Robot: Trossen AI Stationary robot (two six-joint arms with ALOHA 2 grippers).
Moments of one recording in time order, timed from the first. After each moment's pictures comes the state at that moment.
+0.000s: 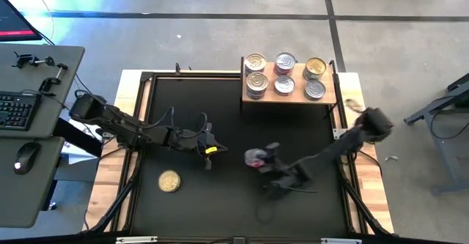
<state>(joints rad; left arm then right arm) -0.21 1.44 0.58 0.45 -0.21 -0.18 0.56 1.72 1.03 -0.38 0.83 0.00</state>
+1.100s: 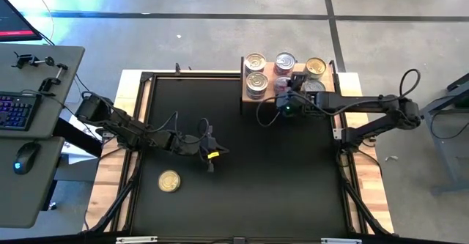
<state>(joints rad) -0.25 1.52 0.57 0.55 -0.30 -0.15 -0.15 1.30 1.03 -0.67 0.90 -0.50</state>
